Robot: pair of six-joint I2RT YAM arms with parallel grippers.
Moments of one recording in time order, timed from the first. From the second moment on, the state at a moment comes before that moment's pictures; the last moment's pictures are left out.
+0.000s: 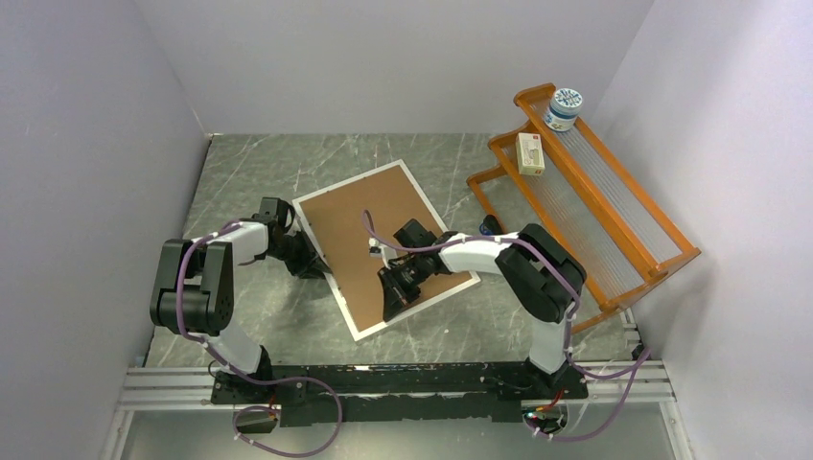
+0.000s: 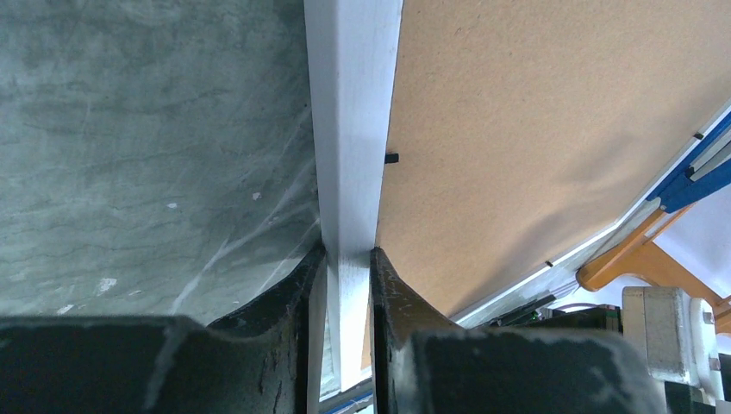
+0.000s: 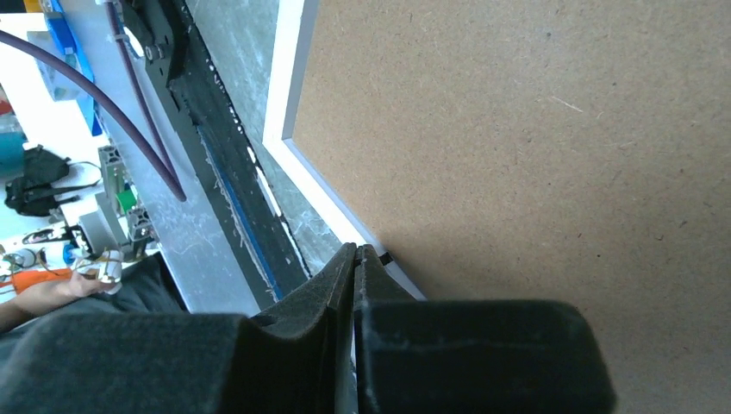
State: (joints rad) left arm -0.08 1.64 0.83 -0.46 0.45 -0.64; right arm 0.80 1.88 1.03 -0.28 -0.79 0.23
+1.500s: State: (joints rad) left arm -0.08 1.63 0.89 -0.54 0.39 -0.61; right arm 0.60 1.85 1.18 -0.25 -0.34 0.37
